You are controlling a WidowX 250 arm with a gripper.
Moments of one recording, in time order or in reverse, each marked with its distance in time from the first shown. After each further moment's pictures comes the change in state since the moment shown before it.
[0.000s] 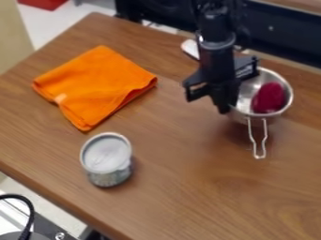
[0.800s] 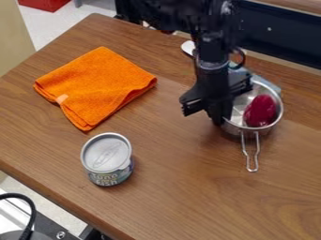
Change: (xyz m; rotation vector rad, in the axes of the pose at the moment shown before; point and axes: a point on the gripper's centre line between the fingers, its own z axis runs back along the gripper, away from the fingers) arm 0.002 0.011 -0.024 0.015 -0.026 0.017
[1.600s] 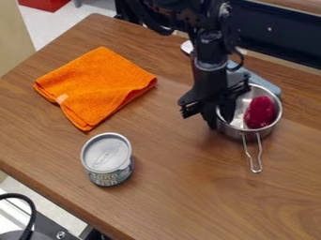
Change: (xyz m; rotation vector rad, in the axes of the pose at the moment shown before) arm 0.002 0.004 0.009 -0.005 -0.003 0.054
